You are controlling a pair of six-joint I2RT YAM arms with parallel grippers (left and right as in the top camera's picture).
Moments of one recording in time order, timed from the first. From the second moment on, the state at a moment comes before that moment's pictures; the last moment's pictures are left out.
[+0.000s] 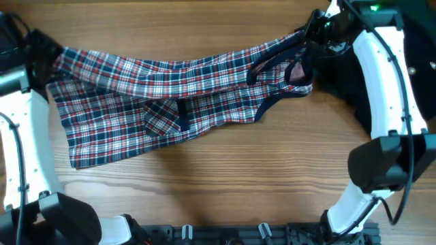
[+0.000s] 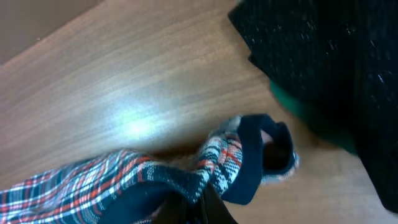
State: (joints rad) left arm 0.37 1.57 1.47 -0.56 -0.01 -0.49; right arm 0.05 1.95 1.99 -1.11 -0.14 0.43
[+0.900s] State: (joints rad) left arm 0.21 1.82 1.47 -0.58 0.01 -0.48; right arm 0.05 2.14 1.99 -1.17 -0.27 0.19
